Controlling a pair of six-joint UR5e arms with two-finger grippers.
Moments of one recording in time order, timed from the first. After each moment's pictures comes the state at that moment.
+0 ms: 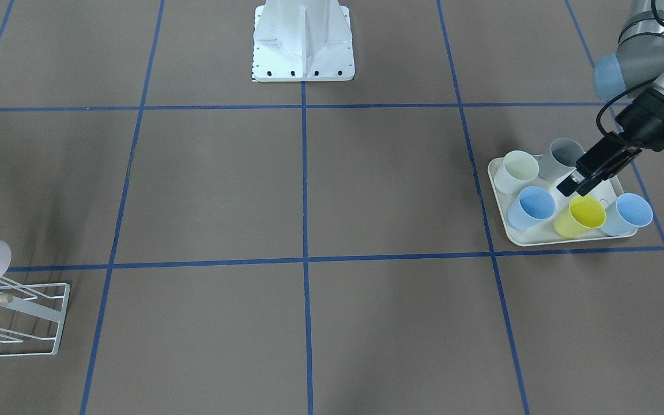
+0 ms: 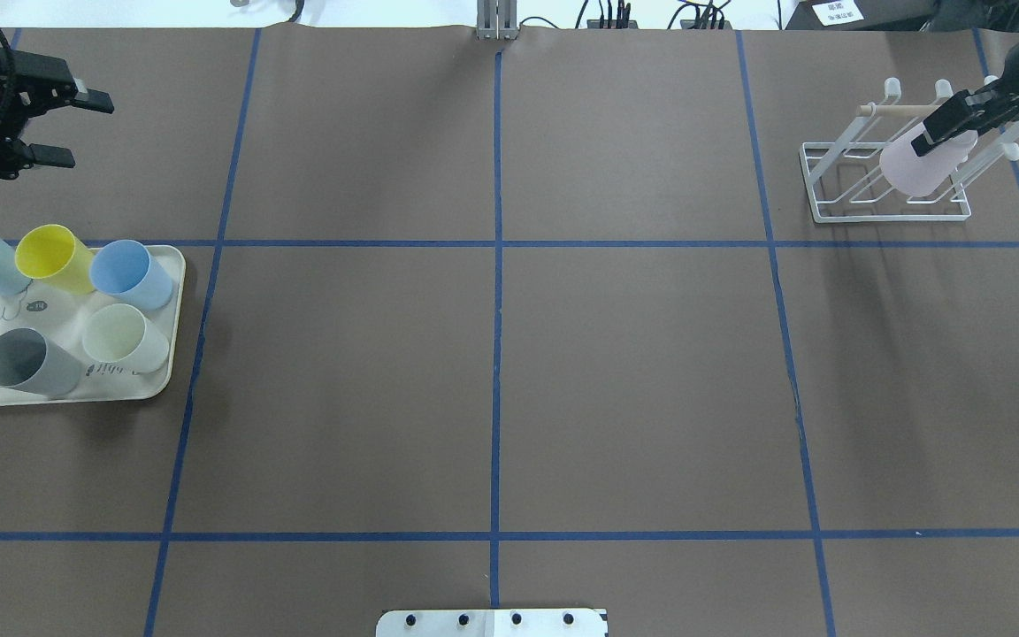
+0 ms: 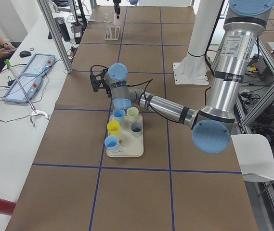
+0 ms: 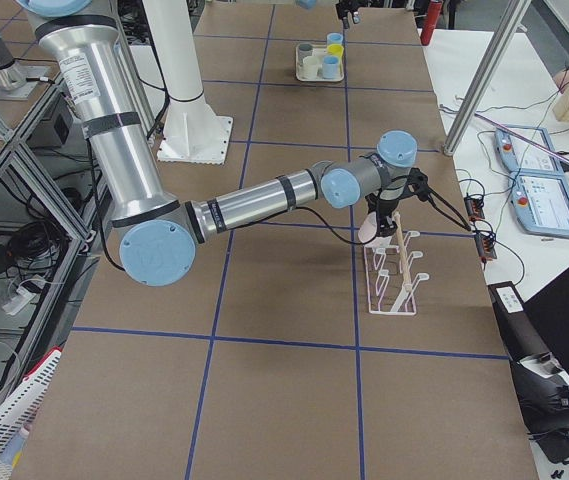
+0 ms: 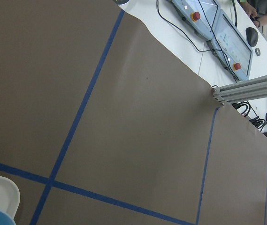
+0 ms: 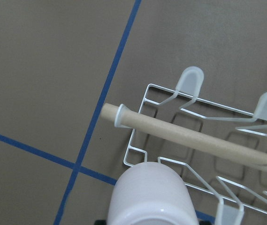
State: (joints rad) left arm -1.16 -1.76 -1.67 -2.59 -2.30 -1.62; right arm 1.26 -1.25 1.57 -1.42 2.38 0.23
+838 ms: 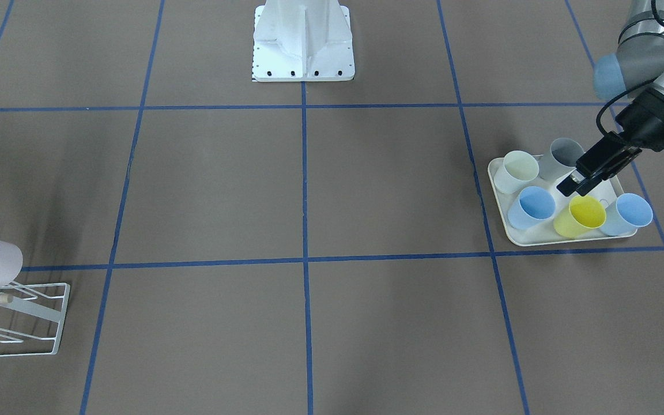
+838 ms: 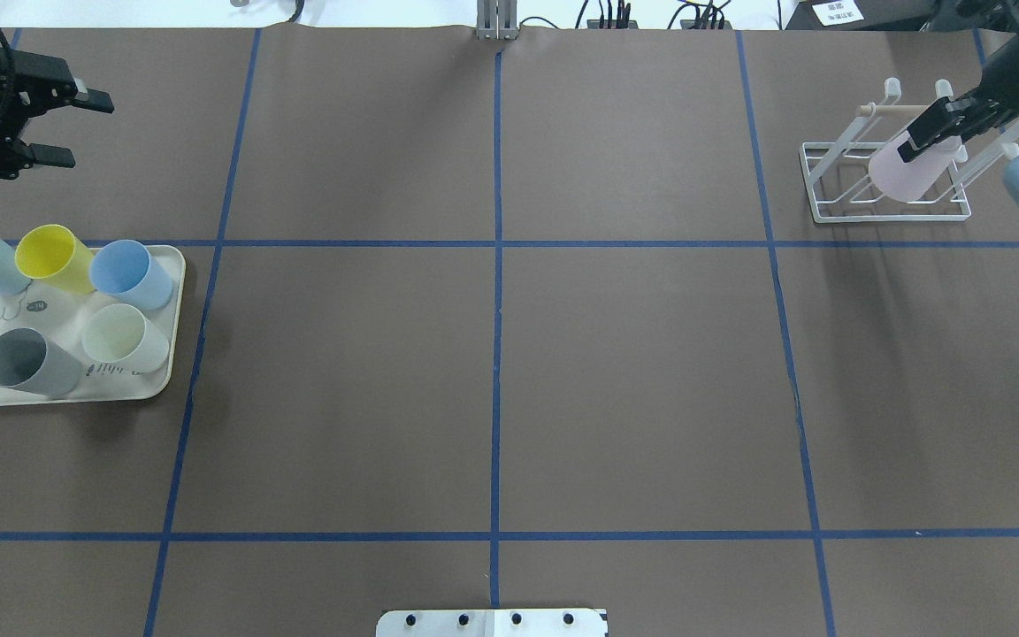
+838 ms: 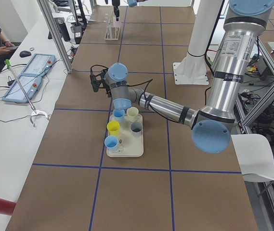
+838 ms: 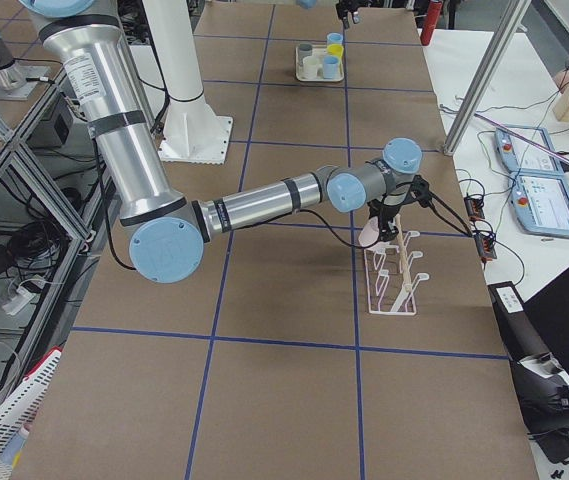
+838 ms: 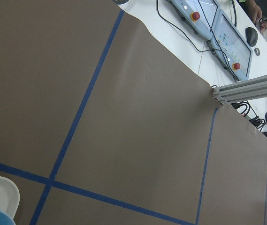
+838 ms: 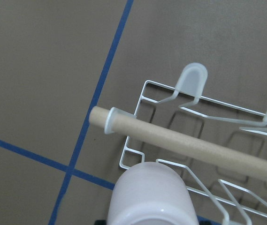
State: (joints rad) left arm -1.16 -1.76 -1.67 -2.60 -2.30 -1.62; right arm 1.25 -1.21 1.50 -1.42 2.38 0.23
